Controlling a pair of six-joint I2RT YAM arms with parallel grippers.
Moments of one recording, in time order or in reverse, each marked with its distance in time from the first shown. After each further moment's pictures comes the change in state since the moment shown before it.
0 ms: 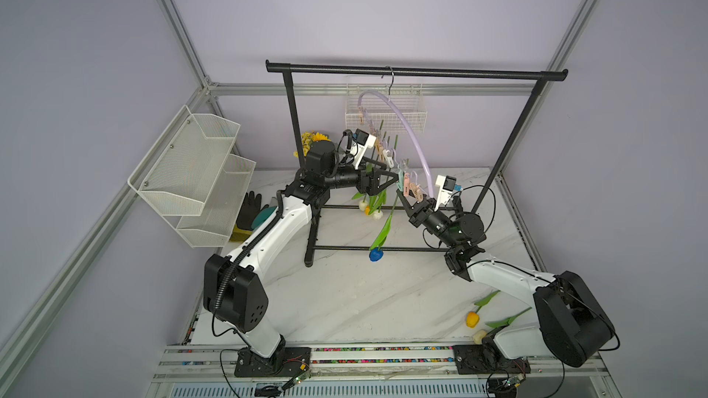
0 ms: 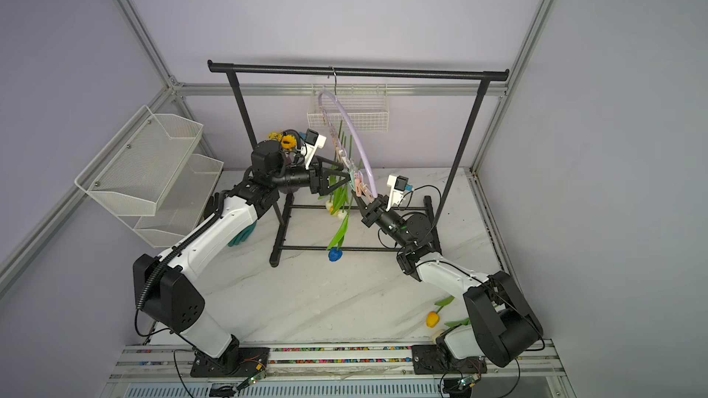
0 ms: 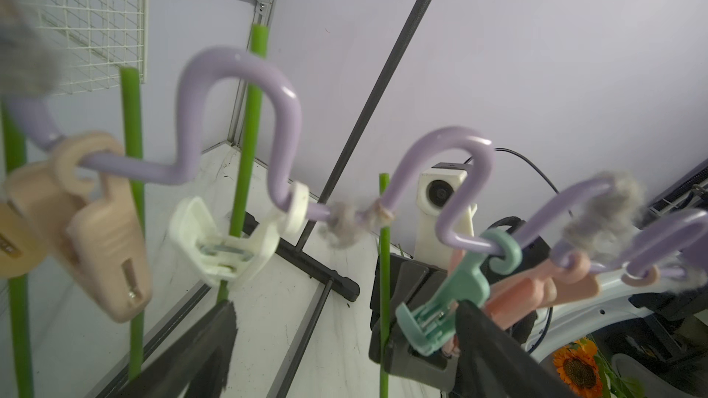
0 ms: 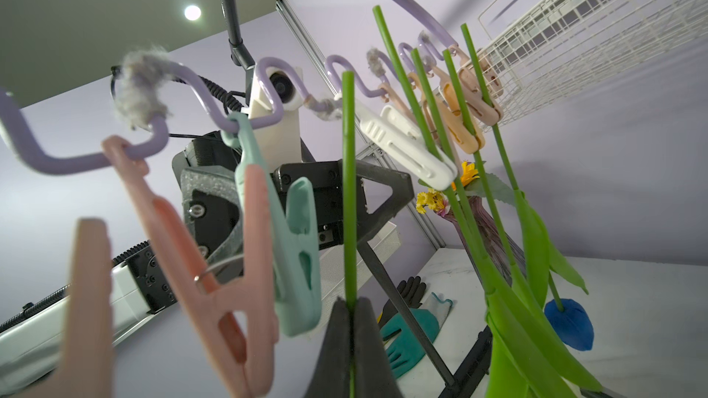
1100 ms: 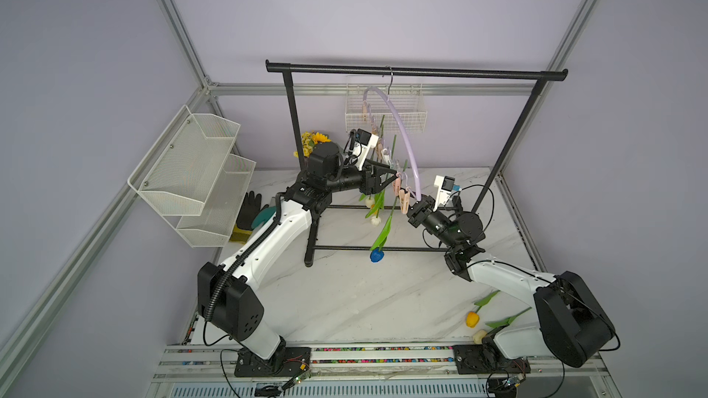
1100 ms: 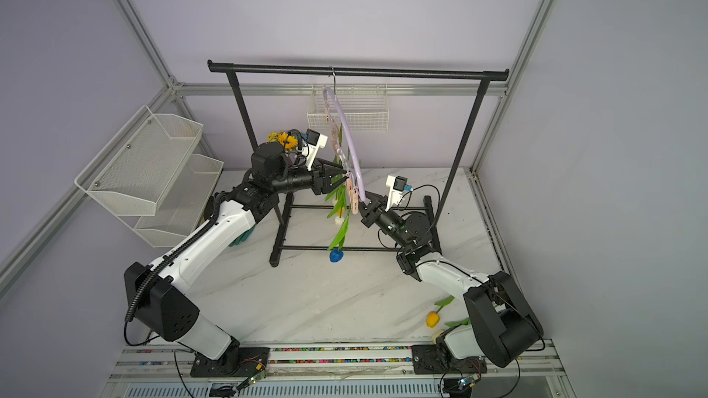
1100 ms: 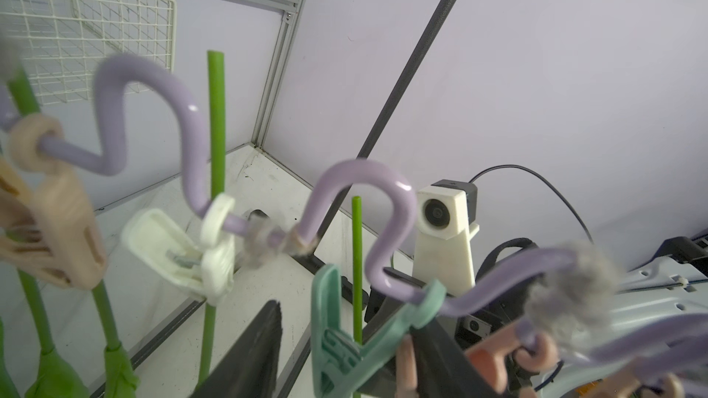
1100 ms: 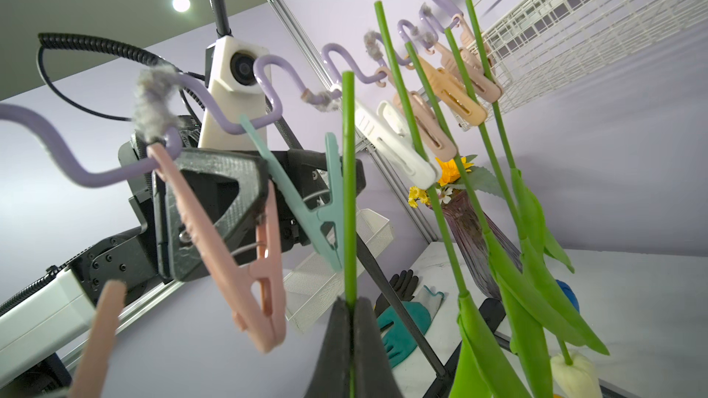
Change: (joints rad) left arm -0.053 -0.047 0.011 -0.062 -0.150 0.011; right arm 0.001 -0.001 0.000 -0.030 0.004 -0.018
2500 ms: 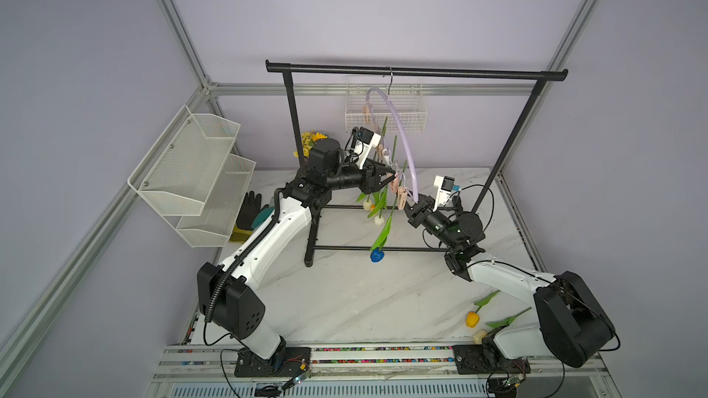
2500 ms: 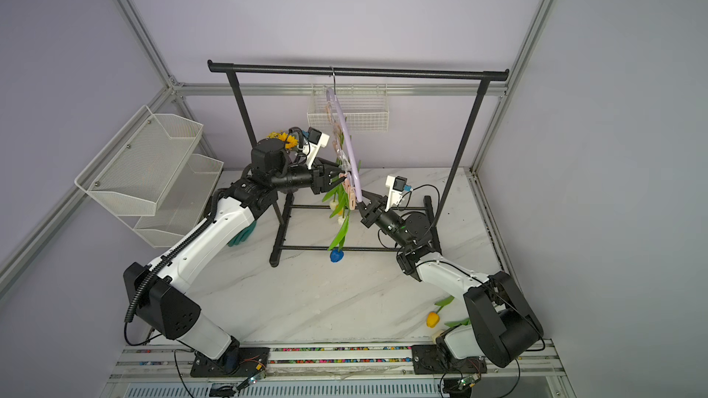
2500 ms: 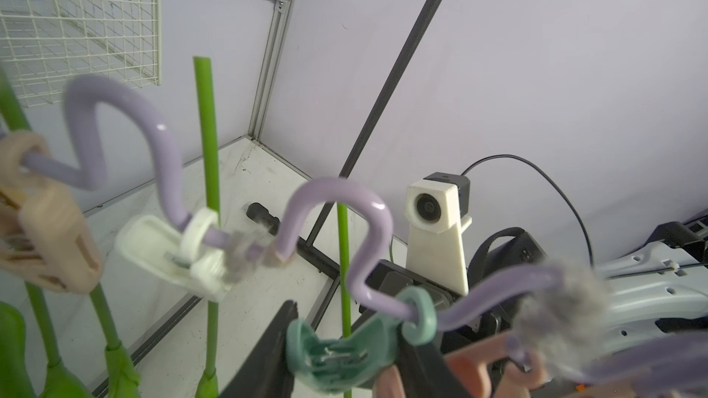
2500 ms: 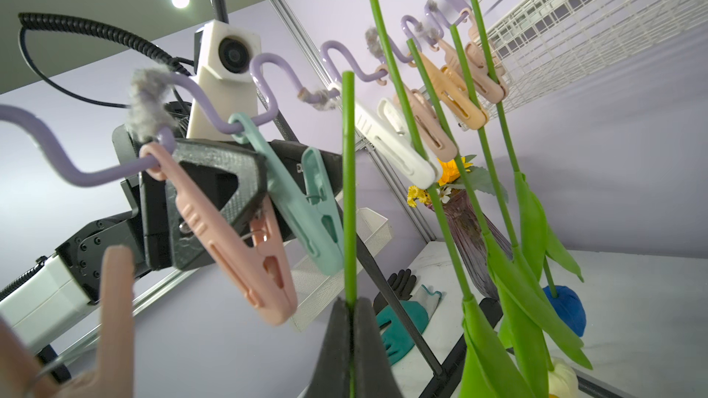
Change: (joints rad) left arm 0.000 0.013 0.062 -0.099 0.021 0.045; right arm 0.000 0.000 0.000 -0.003 -0.002 -0.011
